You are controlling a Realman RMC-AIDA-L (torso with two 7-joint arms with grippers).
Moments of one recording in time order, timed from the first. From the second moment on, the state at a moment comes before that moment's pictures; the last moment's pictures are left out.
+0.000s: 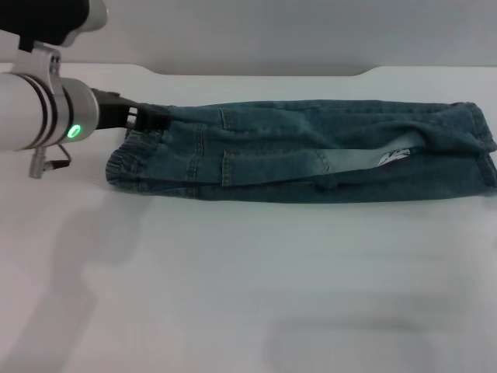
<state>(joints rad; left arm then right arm) -0.38 -2.06 -1.48 -1.48 2.84 -0.85 0.07 -0.11 2.07 1.20 0.92 -2.73 -1.00 -0.04</state>
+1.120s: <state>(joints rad) -0.59 -2.06 -1.58 -1.26 2.84 -1.18 0.08 -0.04 2.08 1.21 0.91 -2.73 -0.84 -0.05</state>
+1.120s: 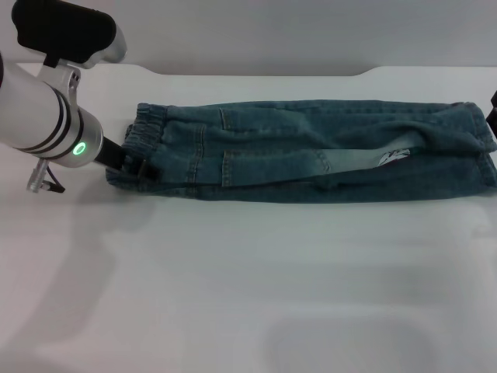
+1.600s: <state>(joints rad) -0.60 -2.06 -1.59 -1.21 2.83 -1.15 0.08 -0.04 2.07 1.21 0.92 -2.73 -0.84 -0.05</state>
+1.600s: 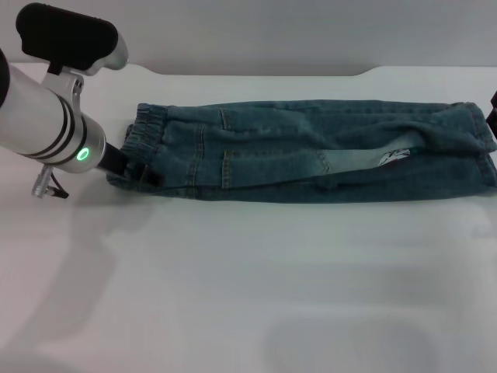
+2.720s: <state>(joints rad) -0.49 -2.06 -1.58 -1.44 2.79 -1.17 0.13 -0.04 2.08 1.20 0.94 -2.68 -0.75 -0.05</state>
